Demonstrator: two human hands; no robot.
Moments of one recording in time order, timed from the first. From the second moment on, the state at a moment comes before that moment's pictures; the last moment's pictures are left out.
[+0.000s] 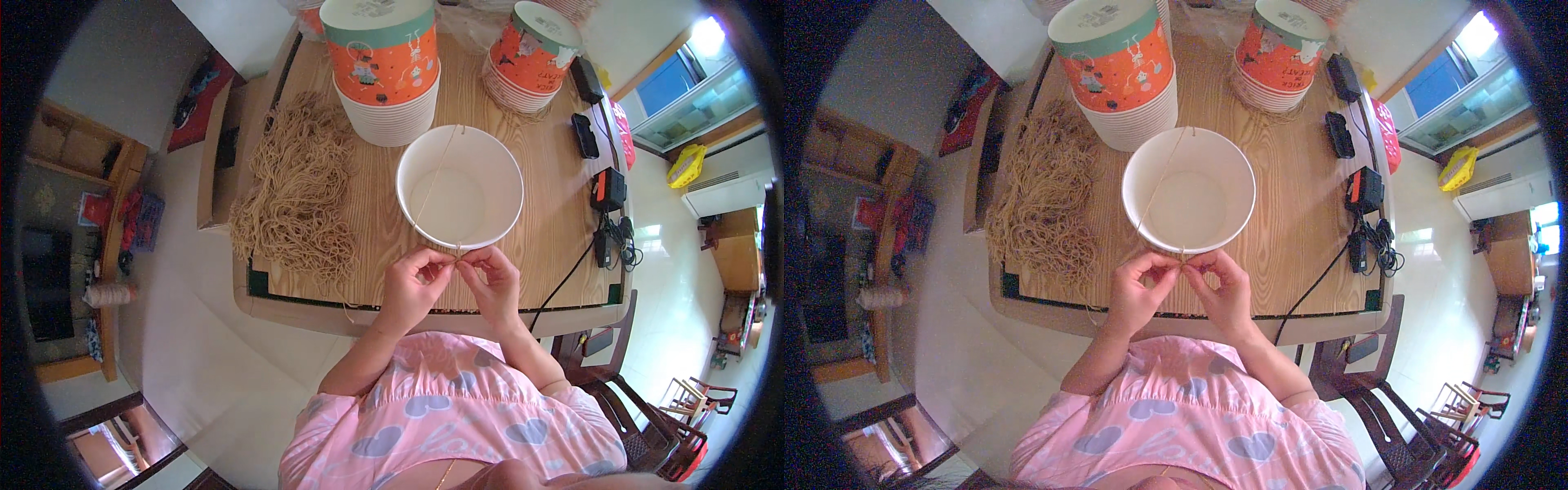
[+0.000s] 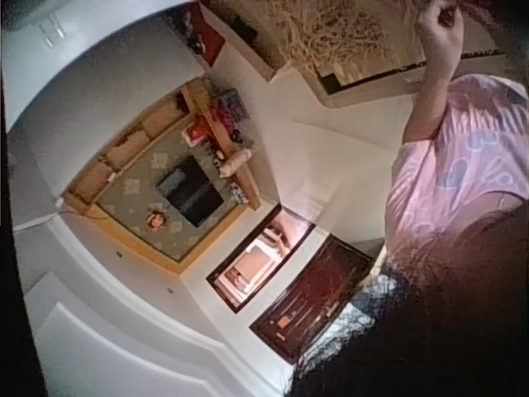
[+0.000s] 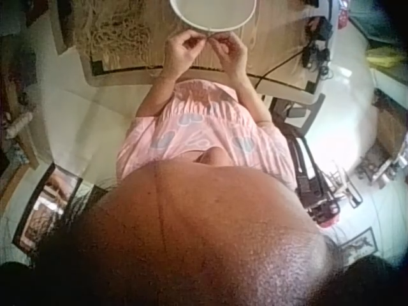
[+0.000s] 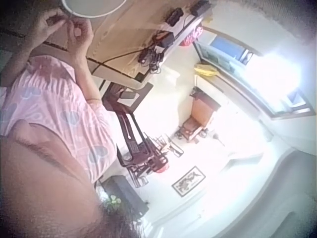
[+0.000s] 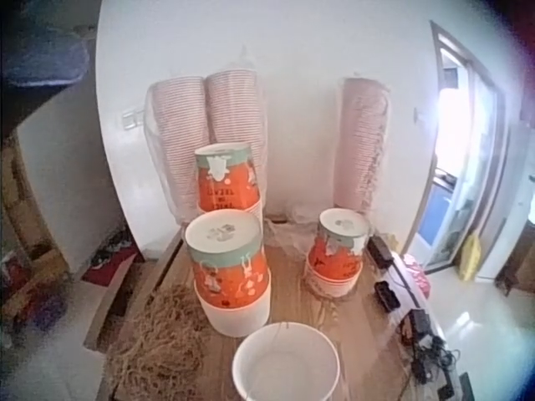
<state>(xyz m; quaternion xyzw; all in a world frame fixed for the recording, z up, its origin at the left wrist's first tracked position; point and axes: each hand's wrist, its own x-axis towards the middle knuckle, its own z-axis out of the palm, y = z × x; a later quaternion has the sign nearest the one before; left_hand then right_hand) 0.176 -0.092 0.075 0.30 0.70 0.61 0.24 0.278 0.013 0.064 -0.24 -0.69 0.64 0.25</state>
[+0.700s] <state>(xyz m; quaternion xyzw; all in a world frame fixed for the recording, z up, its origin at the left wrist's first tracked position) 0.170 -0.090 0.078 0.24 0.65 0.64 0.33 0.284 0.014 0.070 -0.29 -0.62 0.68 0.25</state>
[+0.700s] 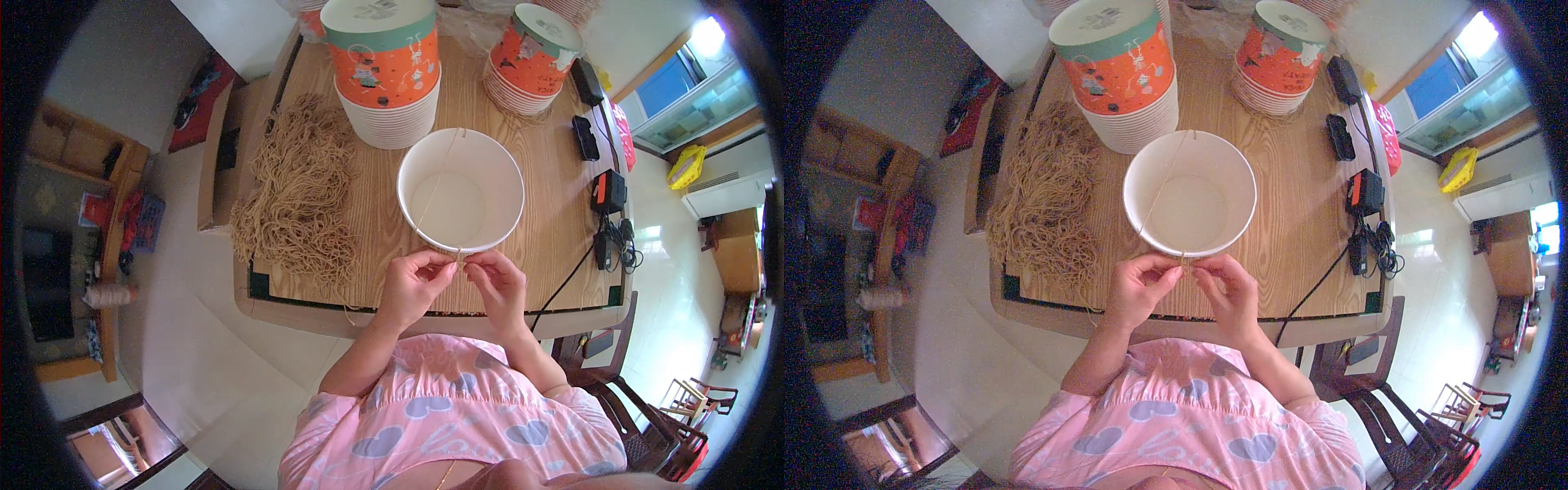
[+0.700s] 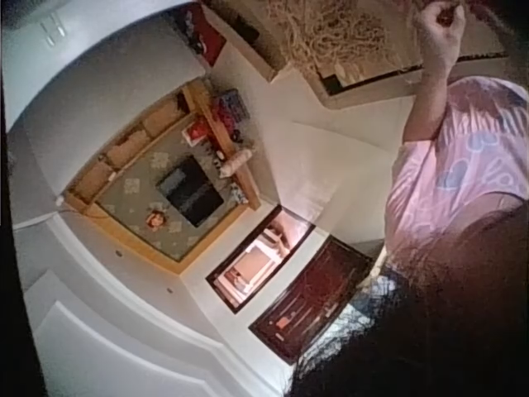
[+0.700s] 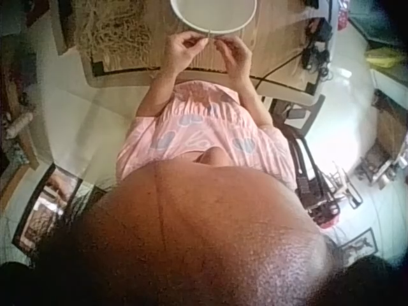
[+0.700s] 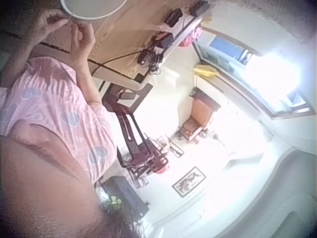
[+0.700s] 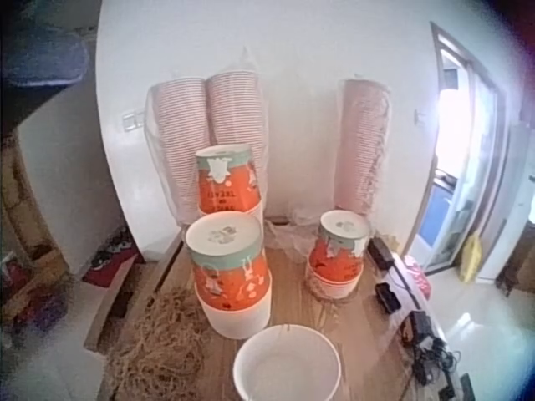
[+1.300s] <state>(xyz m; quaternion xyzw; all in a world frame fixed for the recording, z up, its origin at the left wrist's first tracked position) 0.177 -0.086 0.082 0.36 0.73 0.57 0.13 0.281 0.015 0.065 -0.26 -0.63 0.70 0.23</state>
